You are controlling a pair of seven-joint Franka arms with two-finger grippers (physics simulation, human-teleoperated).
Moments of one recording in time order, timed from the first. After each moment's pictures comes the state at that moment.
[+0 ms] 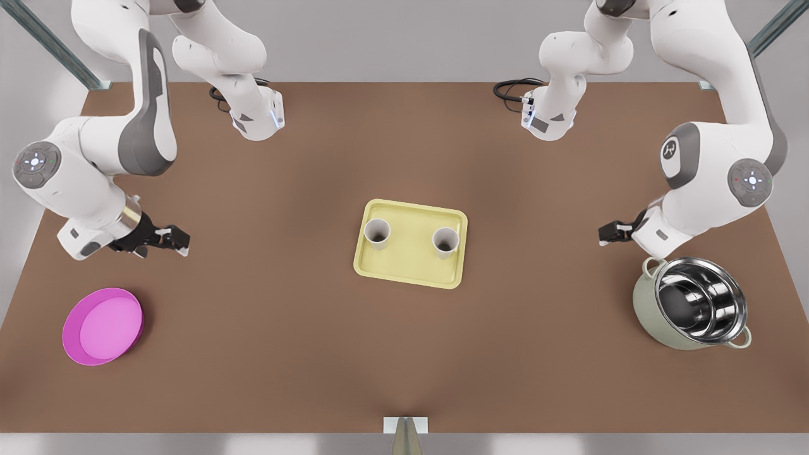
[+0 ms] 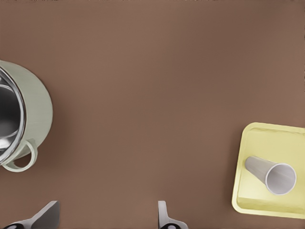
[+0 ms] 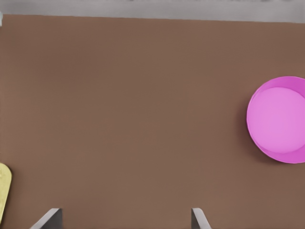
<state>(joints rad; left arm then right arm) -0.08 0.16 0.05 -1.62 -0.07 1.71 0.01 0.01 0.13 0.01 -1.64 0.03 1.86 -0.04</state>
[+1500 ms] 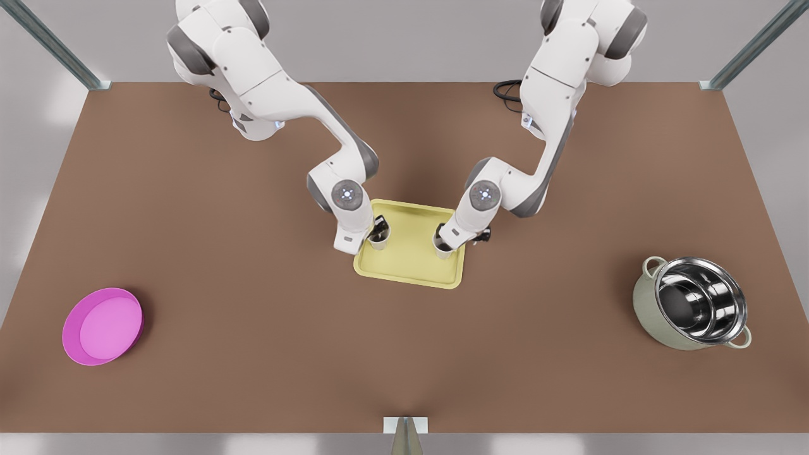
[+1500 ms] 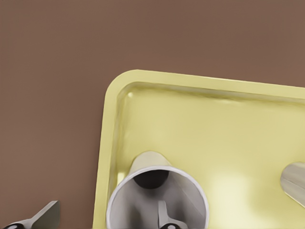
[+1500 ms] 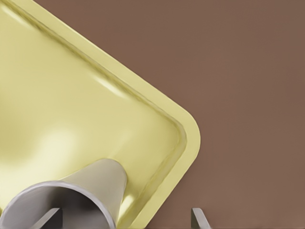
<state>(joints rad) -0.65 0.43 0.03 -2.01 -0.10 2.42 -0.49 0.59 0.51 0.11 -1.83 -0.01 2.32 0.23</state>
